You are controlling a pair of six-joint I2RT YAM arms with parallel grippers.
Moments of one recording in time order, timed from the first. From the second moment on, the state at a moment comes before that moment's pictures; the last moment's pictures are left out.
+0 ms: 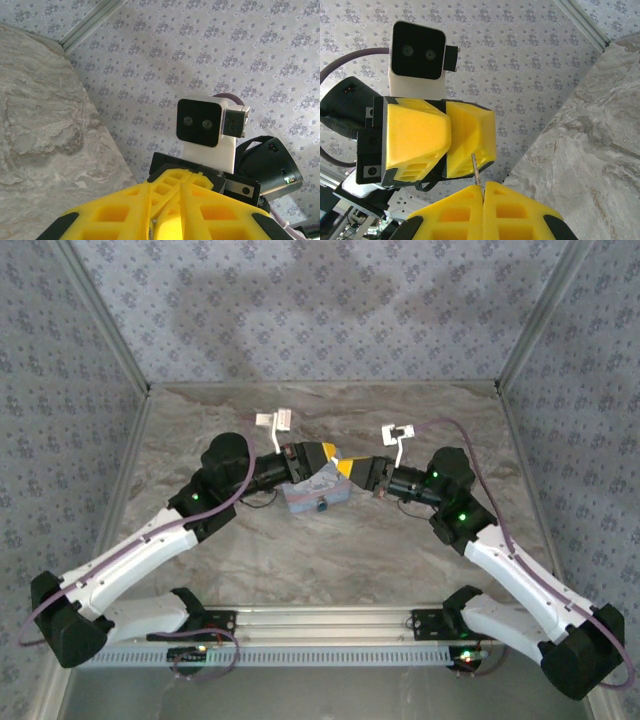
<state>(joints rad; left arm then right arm) -0.82 1.11 1.03 0.07 0.33 -0.96 0.57 0.95 0.78 0.24 -0.68 0.88</state>
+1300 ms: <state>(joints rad) -0.84 1.15 1.06 0.02 0.31 -0.91 0.54 0.94 0.78 0.23 -0.69 0.88</state>
